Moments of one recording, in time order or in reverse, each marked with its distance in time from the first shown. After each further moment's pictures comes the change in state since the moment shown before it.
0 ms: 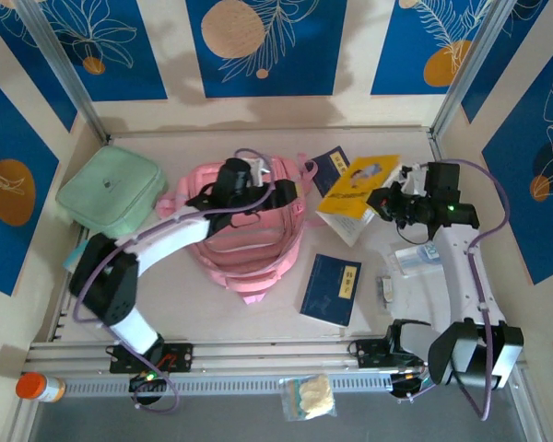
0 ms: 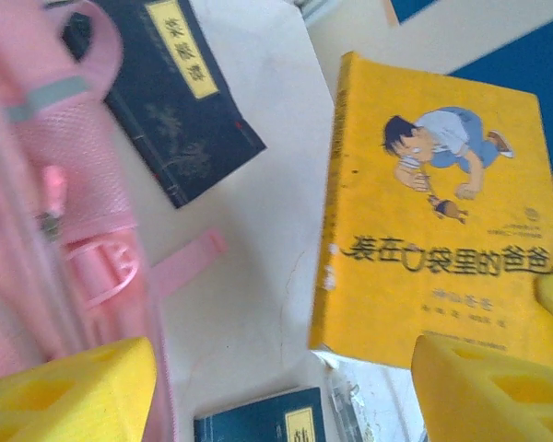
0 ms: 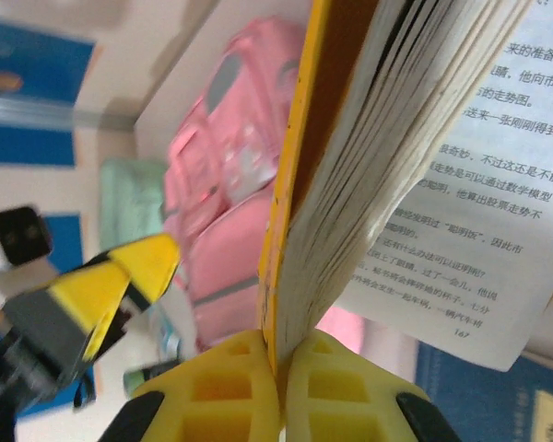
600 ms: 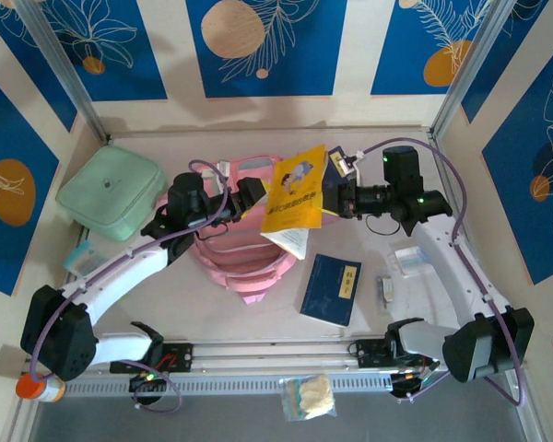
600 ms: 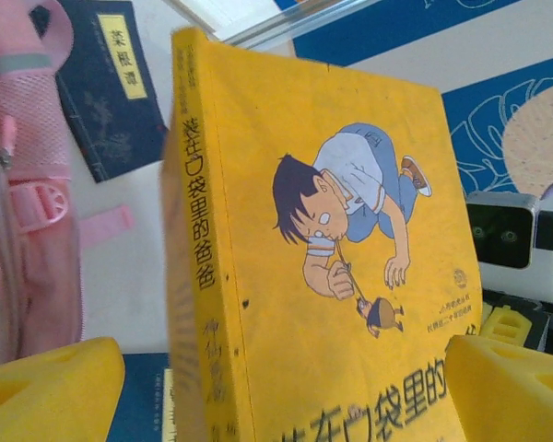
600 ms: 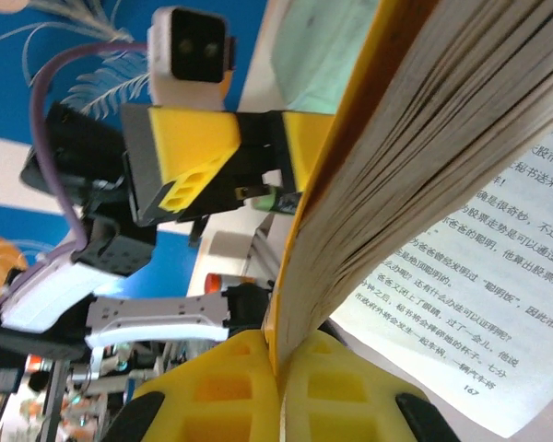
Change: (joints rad) left arm 0.097 -0.324 -0.234 0.129 0.130 -0.298; right arm 0.315 0.061 0.084 0.151 -0.335 -0.035
